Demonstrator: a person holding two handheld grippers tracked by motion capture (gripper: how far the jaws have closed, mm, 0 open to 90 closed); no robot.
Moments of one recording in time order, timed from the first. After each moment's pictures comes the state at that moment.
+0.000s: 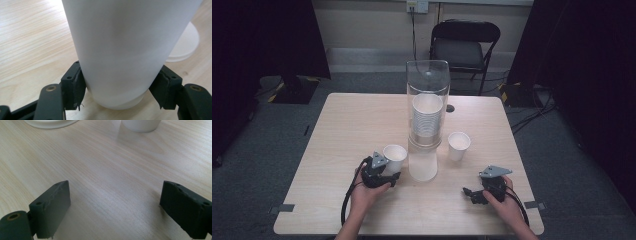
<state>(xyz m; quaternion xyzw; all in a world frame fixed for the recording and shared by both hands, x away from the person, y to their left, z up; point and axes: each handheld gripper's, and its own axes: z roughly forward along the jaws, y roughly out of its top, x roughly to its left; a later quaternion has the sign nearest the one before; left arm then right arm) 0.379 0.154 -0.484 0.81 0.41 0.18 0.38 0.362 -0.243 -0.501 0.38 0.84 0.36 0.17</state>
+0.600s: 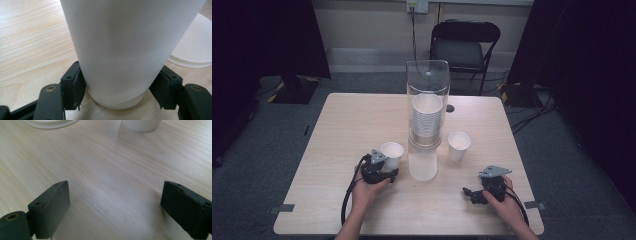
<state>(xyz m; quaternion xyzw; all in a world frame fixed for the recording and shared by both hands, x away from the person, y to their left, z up) 0.393 0.159 -0.494 0.80 0.44 0.18 0.37 0.362 -0.243 -0.501 0.37 0.84 0.36 0.17</state>
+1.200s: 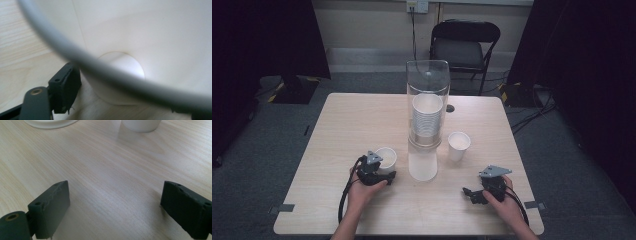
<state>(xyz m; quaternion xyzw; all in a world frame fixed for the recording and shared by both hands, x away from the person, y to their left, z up) 0.389 0.170 -0.497 0.79 0.46 0.17 0.37 0.362 -0.243 -0.501 0.37 0.84 0.36 0.17</state>
